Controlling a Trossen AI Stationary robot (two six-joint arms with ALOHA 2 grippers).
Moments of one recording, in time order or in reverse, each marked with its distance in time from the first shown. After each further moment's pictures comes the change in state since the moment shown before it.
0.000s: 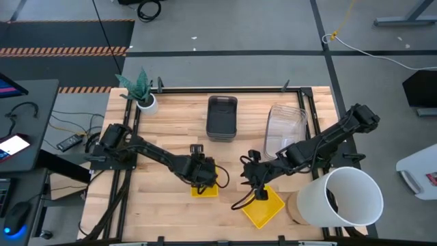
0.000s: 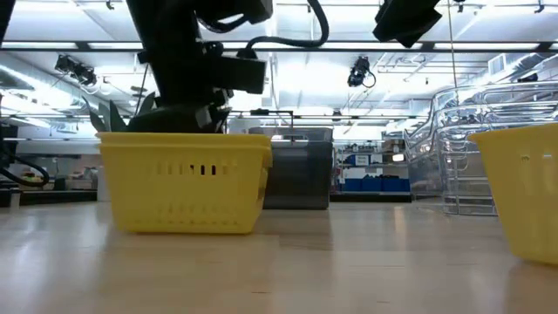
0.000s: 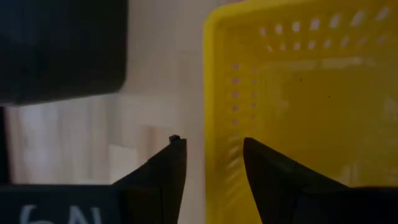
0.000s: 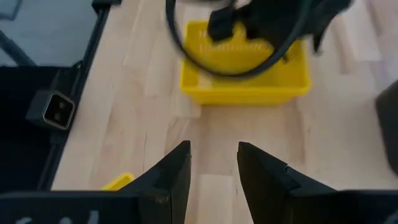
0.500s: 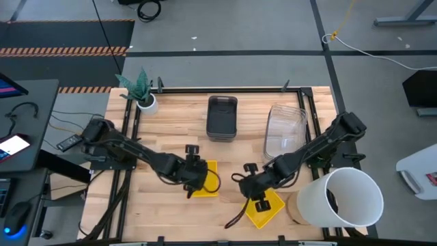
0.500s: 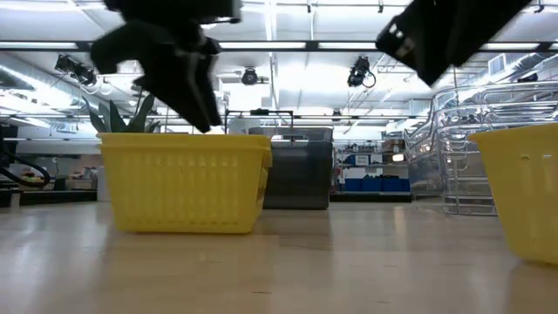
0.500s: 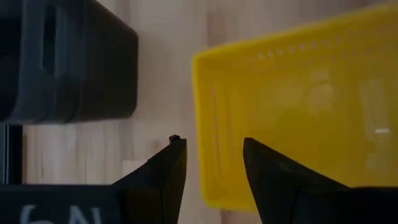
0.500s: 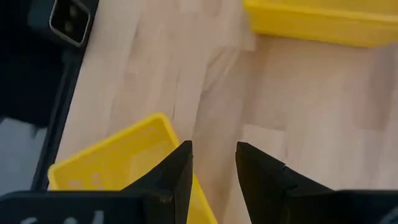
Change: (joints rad) left arm -0.072 -0.216 -0.094 0.074 -0.001 0.090; right arm 0.034 0.211 0.136 -0.186 -0.184 -0.039
